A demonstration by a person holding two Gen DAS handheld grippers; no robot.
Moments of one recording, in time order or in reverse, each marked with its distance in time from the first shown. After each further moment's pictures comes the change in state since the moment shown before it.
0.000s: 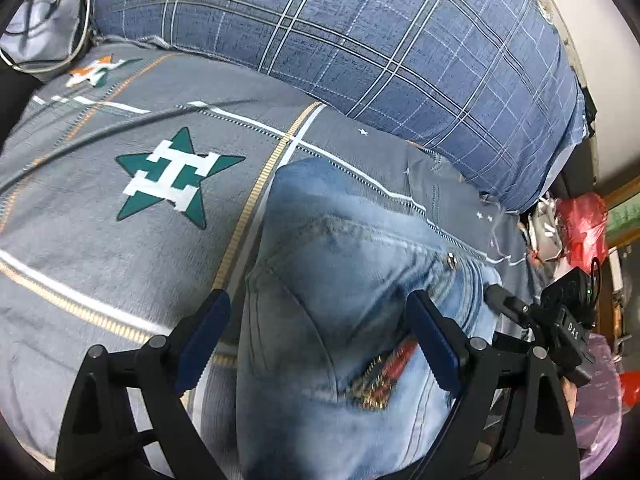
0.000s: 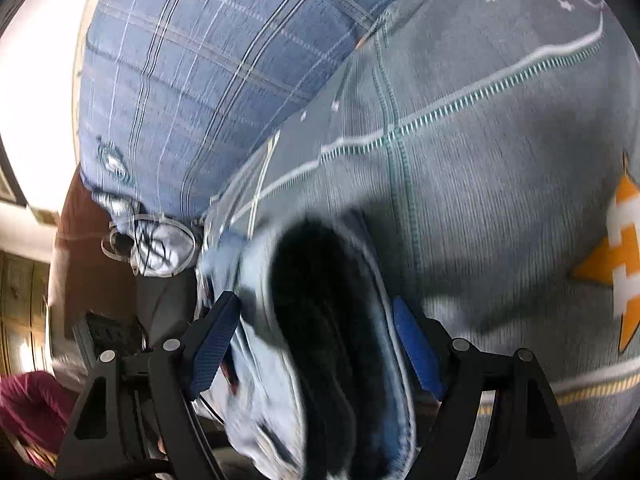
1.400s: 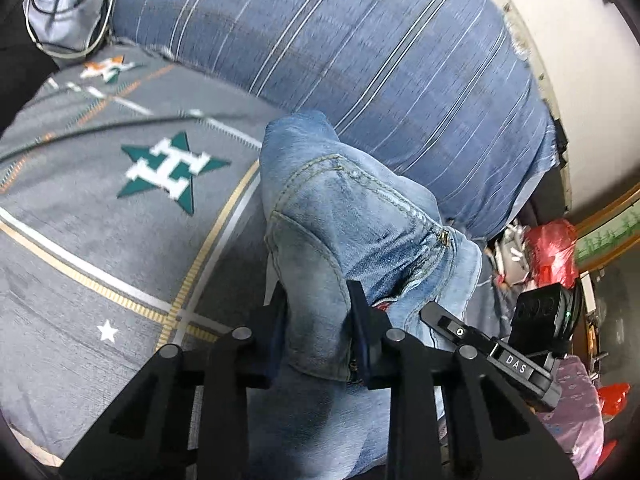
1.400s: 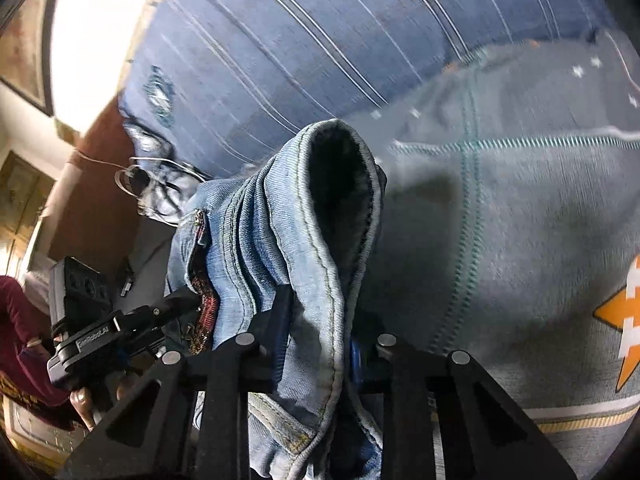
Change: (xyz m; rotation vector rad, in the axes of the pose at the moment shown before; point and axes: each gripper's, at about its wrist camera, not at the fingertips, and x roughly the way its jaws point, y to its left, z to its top) left arm -0.038 -0.006 -0.025 -0.049 -0.133 -0.097; right arm 0.001 0.046 -0.027 -0.326 -0.016 0.024
